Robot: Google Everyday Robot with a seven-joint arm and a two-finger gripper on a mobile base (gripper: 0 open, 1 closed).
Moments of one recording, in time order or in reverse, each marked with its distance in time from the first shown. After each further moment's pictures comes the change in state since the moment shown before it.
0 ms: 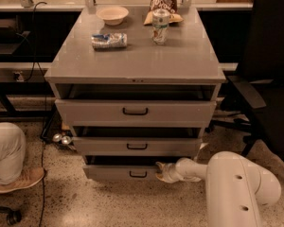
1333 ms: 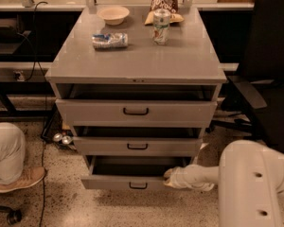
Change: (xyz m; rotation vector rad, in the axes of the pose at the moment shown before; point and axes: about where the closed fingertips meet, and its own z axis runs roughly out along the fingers) arm 0.001 0.009 -0.074 0.098 0.089 0.165
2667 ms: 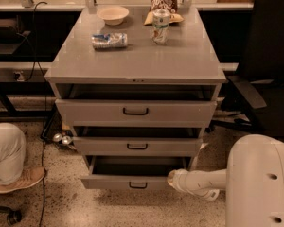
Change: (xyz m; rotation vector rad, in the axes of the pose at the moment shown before) arm -0.006 0.007 -0.047 0.105 0.046 0.125
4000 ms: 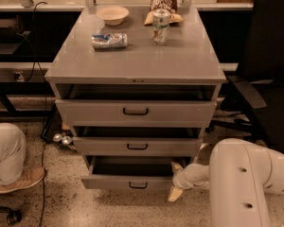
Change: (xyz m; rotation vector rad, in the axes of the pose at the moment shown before) arm 0.032 0.014 0.055 -0.182 0.014 -0.127
